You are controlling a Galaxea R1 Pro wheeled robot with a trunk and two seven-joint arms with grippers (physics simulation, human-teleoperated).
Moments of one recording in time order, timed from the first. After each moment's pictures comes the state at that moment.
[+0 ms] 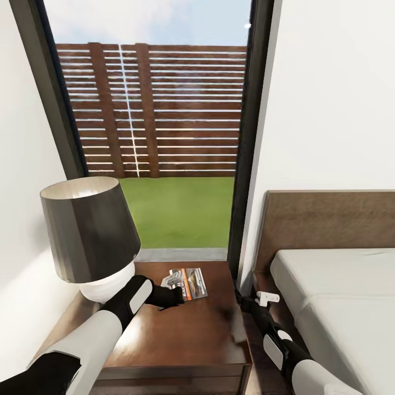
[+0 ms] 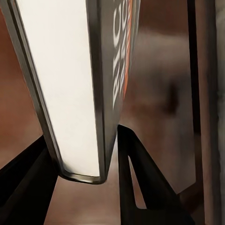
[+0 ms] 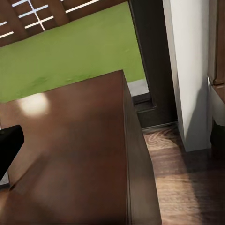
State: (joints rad) left arm -0.83 -0.08 -0.18 -0.44 0.52 0.81 -0.22; right arm -0.64 0.04 -0.16 -0.25 -0.16 -0.44 0.28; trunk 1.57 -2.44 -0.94
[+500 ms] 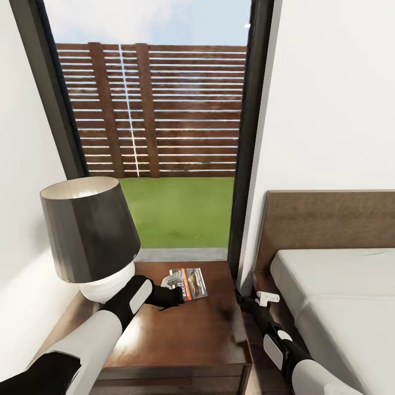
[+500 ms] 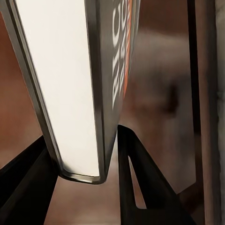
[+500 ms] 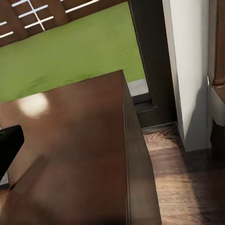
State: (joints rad) left arm -0.83 -0.08 -0.18 -0.44 0.52 0.81 -0.22; right arm -0.64 0.04 -0.16 -0.25 -0.16 -0.44 0.28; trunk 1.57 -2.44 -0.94
